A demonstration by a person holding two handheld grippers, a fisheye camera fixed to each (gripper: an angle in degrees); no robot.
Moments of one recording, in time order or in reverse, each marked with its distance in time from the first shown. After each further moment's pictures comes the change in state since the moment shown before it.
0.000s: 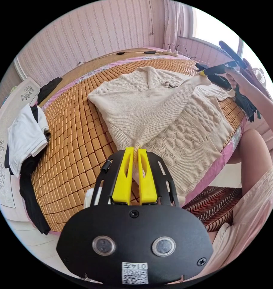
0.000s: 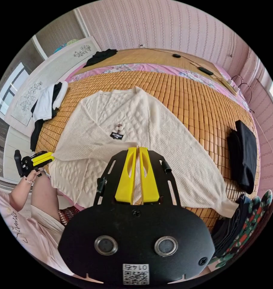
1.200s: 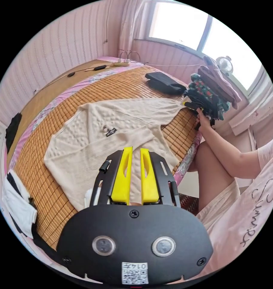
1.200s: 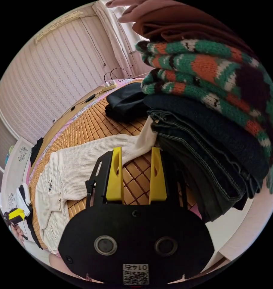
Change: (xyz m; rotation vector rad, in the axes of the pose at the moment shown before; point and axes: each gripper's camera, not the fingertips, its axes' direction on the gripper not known) left arm 0.207 -0.189 0.089 0.067 0.266 0.324; right arm 0.239 0.324 -0.048 0.512 0.188 0.877
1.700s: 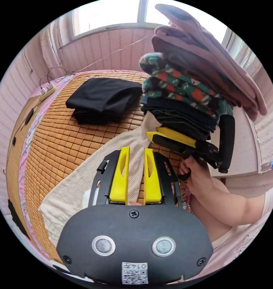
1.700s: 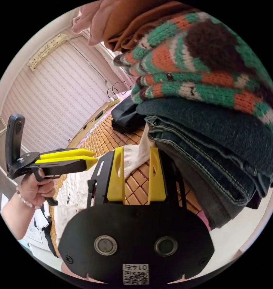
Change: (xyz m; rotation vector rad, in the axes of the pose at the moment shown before) left arm 0.161 -0.223 0.190 -0.155 0.096 0.453; right arm 0.072 0.001 -0.010 0.088 -0.156 0.124
